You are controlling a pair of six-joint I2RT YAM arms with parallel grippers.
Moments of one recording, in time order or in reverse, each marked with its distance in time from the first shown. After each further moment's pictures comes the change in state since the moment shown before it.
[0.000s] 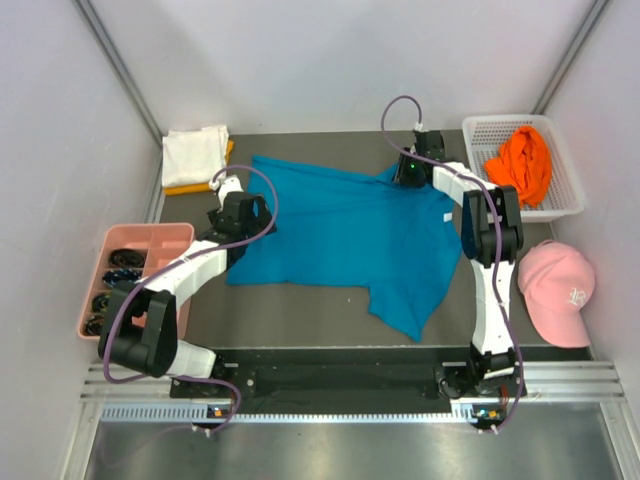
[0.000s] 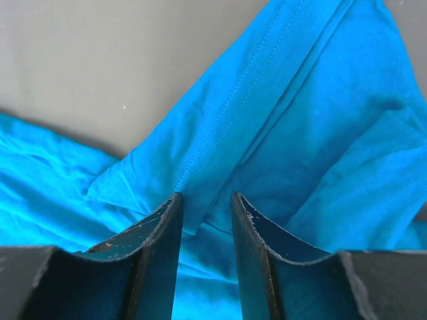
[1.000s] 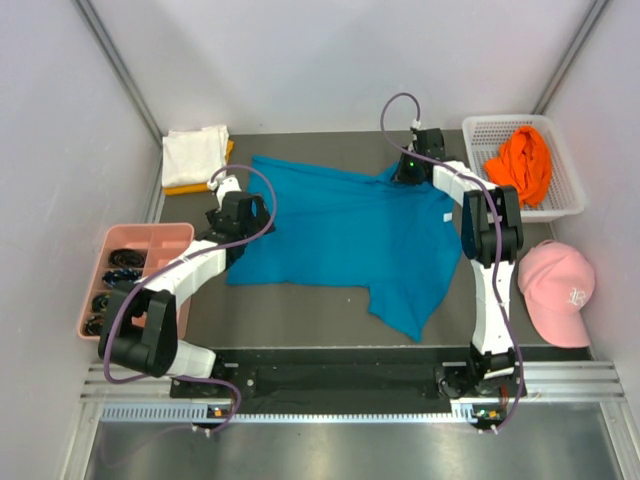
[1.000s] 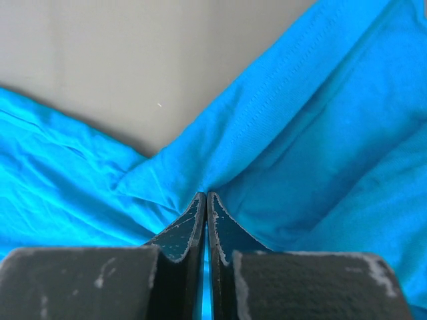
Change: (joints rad) left arm 0.011 0.000 0.000 0.000 0.000 -0.001; right arm 0.000 -0.003 0.009 0.005 -0.081 0.003
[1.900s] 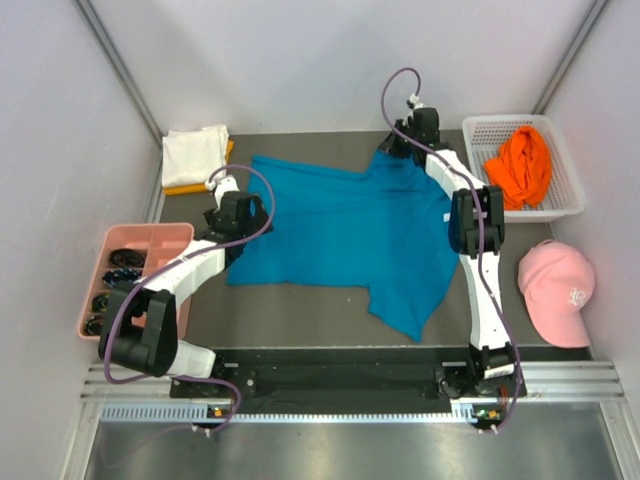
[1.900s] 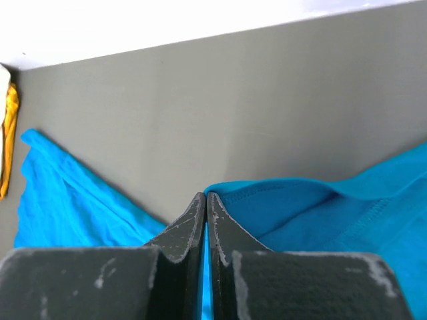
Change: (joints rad) left arm 0.011 0.000 0.000 -0.005 -0.008 0.004; right arm 0.000 0.234 0.409 0.092 -0.110 0.114
